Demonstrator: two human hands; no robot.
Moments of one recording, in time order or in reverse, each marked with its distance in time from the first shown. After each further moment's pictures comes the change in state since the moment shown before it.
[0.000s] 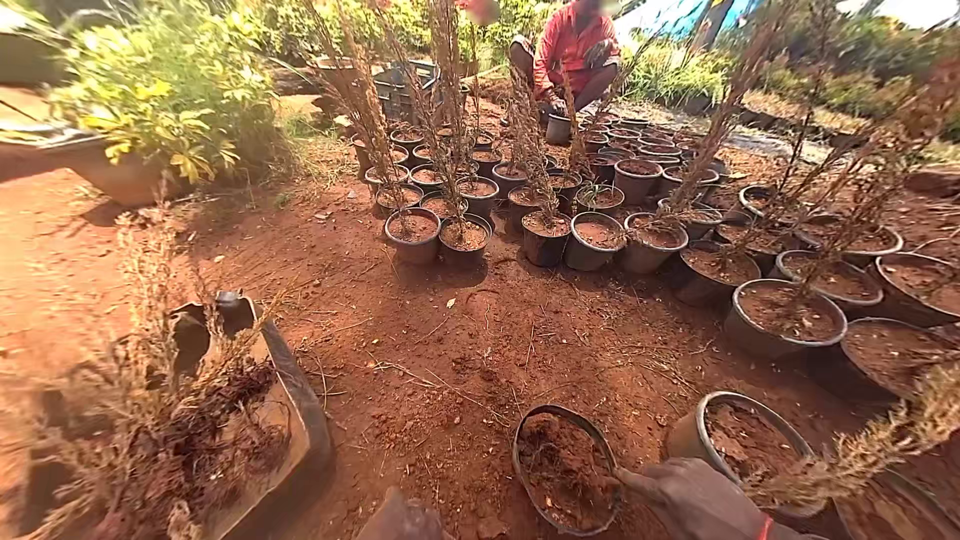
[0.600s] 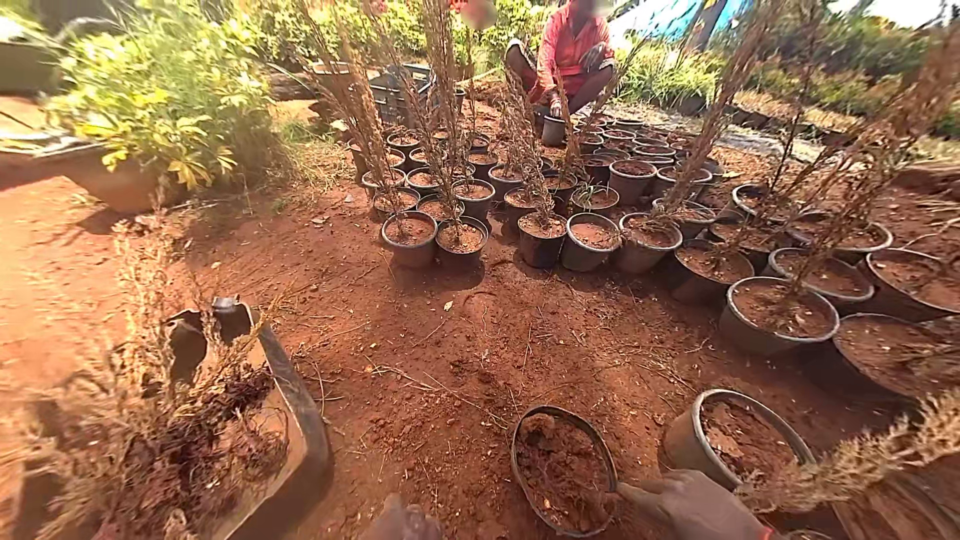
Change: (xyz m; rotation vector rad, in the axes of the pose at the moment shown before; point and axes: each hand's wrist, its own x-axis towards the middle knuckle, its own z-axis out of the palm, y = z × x) left_hand -0.004 0.006 -0.004 0.032 -0.027 -0.022; right_hand -0.007 -0.012 0.003 0.024 -0.073 -0.013
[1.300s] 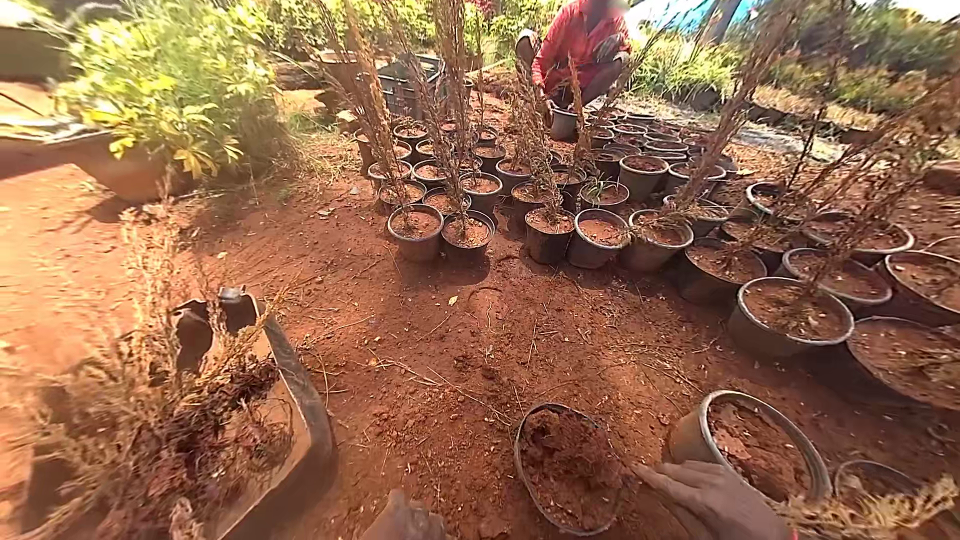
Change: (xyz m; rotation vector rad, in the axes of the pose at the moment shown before) left_hand -0.001 0.001 -0.002 0.002 -0.008 0.004; right_hand -0.008 0.031 0.017 -0.001 0.484 -0.209
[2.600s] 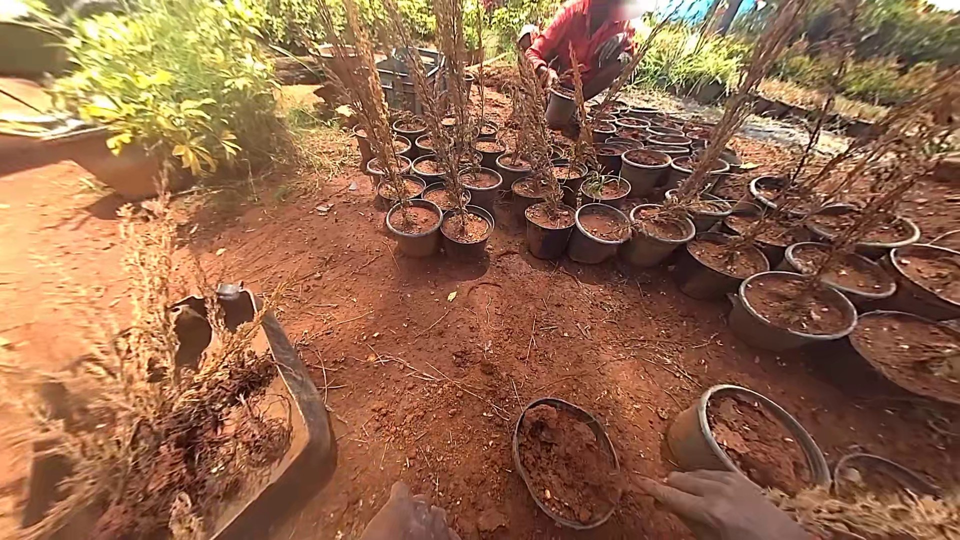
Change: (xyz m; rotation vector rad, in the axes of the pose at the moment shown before) left_hand -0.003 0.005 -0.006 0.024 -0.022 0.010; right_hand -0.013 -0.009 -0.016 0.044 -0.169 0.057
